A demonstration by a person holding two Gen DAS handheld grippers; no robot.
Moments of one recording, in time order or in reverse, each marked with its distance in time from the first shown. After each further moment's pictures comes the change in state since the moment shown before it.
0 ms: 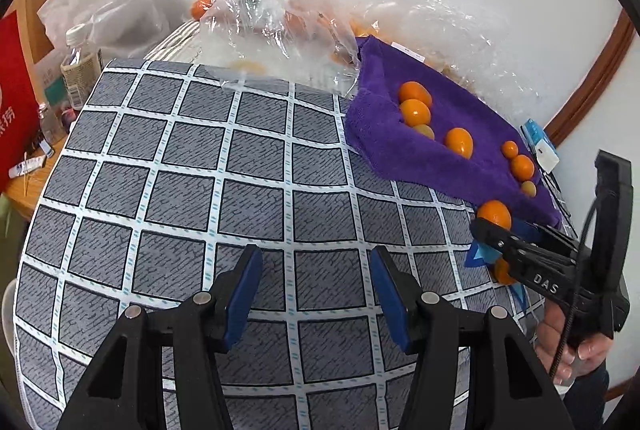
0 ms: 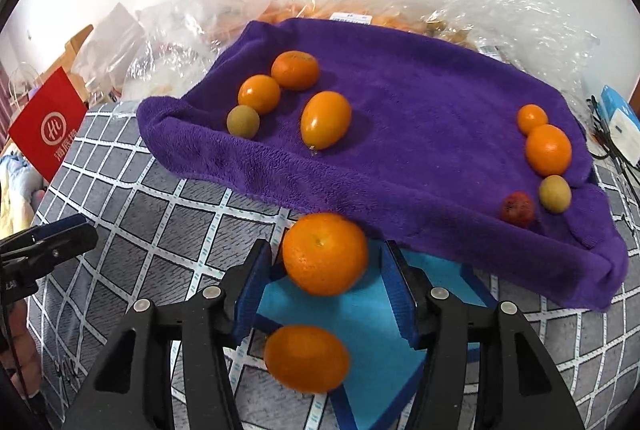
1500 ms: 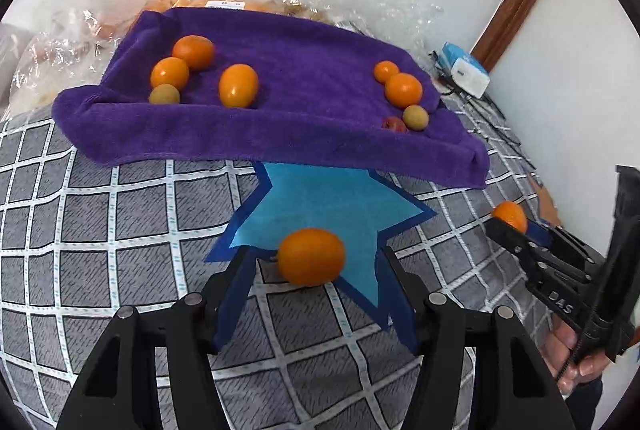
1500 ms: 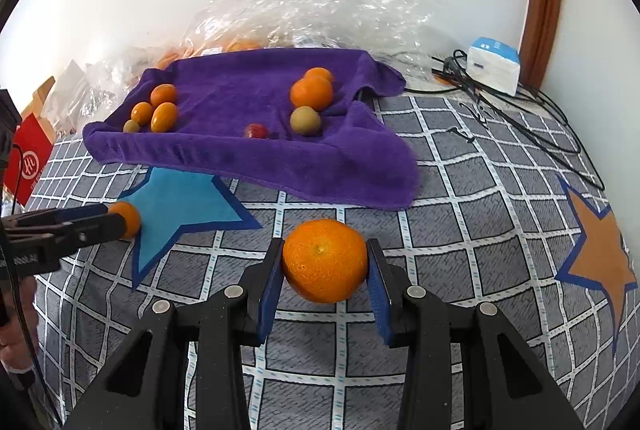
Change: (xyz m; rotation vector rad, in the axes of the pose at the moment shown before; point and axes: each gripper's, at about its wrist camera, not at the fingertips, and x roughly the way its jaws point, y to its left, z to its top) left arm 0.045 -0.178 -0.023 0.227 0.112 -0.098; right arm -0.092 -0.147 -0.094 0.166 -0.108 -0.118
